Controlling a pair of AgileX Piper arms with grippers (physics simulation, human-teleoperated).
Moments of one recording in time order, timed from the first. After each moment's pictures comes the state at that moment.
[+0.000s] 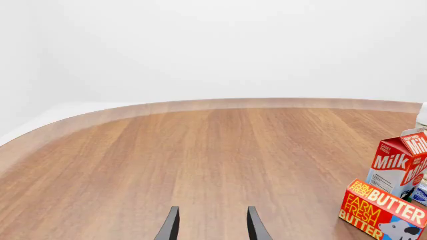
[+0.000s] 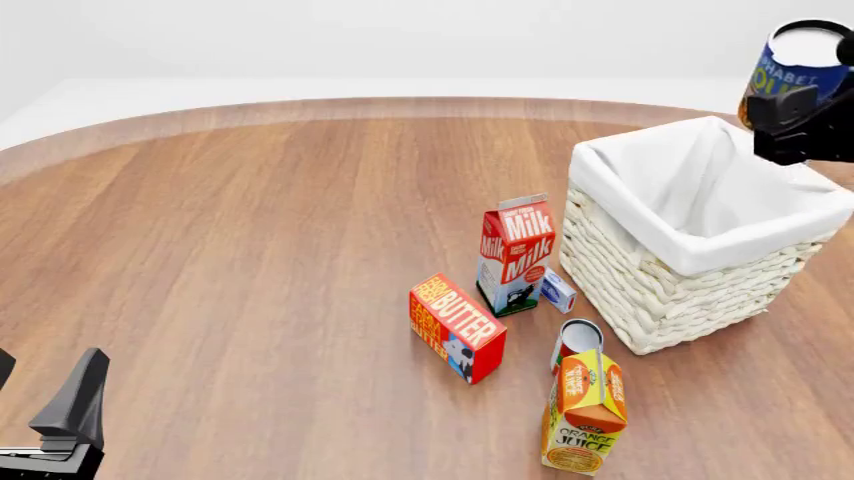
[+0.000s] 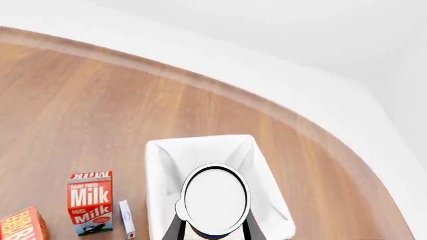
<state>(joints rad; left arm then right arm) 0.00 0.00 0.00 0.00 0.00 -0.02 1.01 -1.03 0.38 -0.28</state>
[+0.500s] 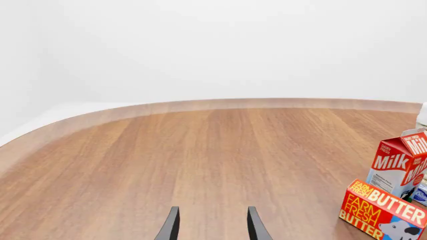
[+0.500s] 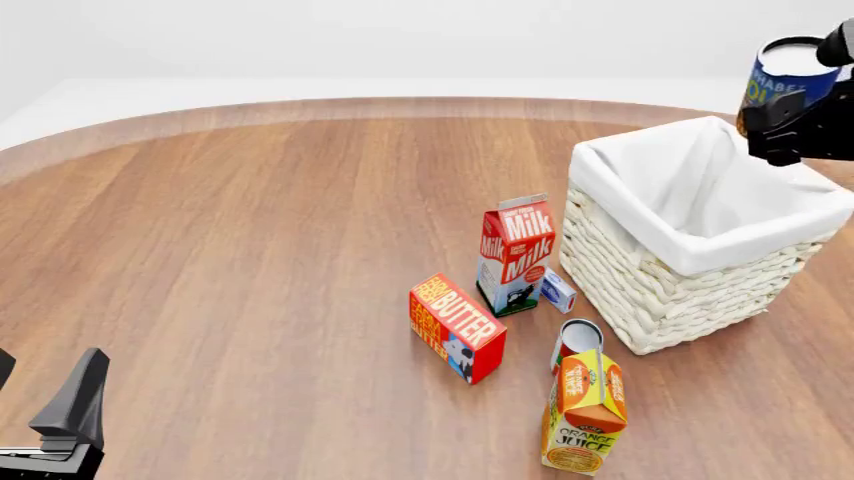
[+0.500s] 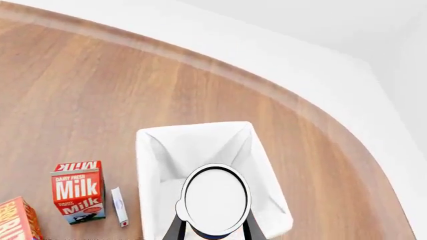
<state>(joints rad) 0.00 0.00 0.00 0.00 0.00 -0.05 1.09 -1.09 0.46 -0.31</state>
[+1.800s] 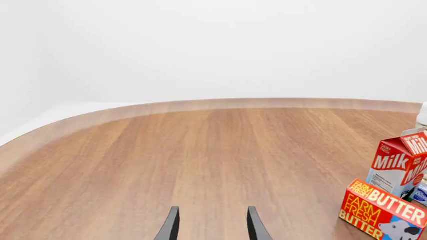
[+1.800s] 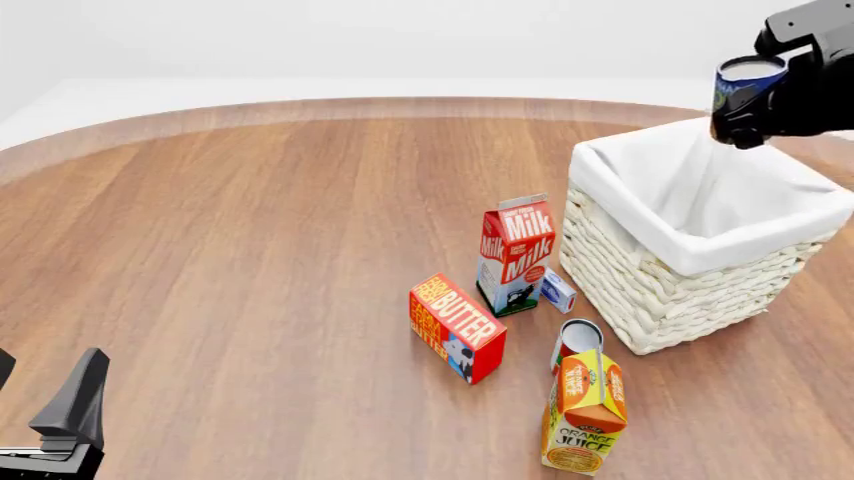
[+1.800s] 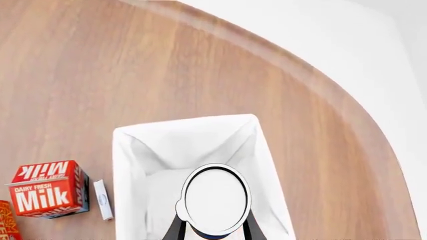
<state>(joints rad) 0.00 0.00 0.00 0.00 0.00 -0.09 1.40 -1.35 0.62 -0.35</state>
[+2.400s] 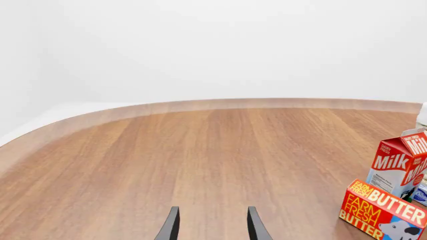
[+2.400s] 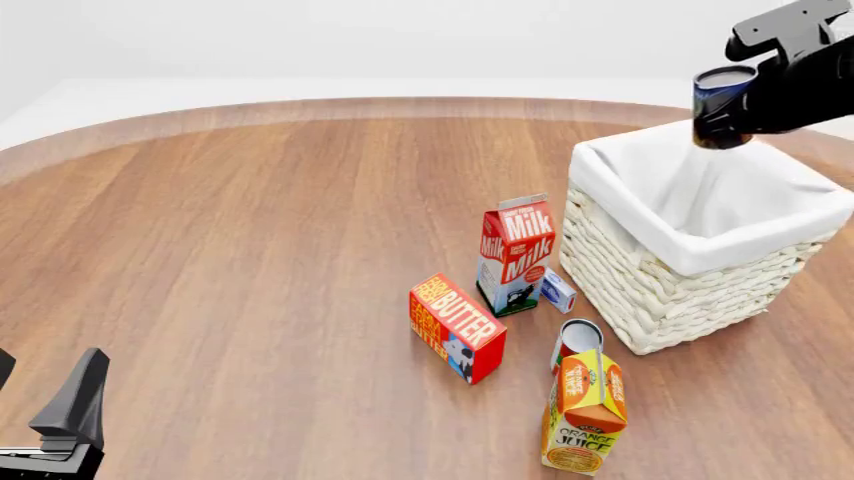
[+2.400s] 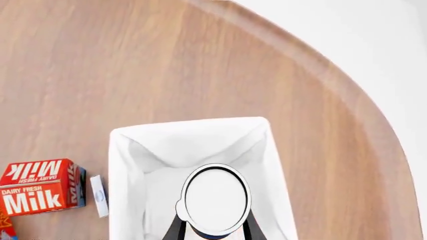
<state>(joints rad) 0.00 0.00 0.00 0.00 0.00 -0.08 1.53 -1.47 0.70 -0.39</state>
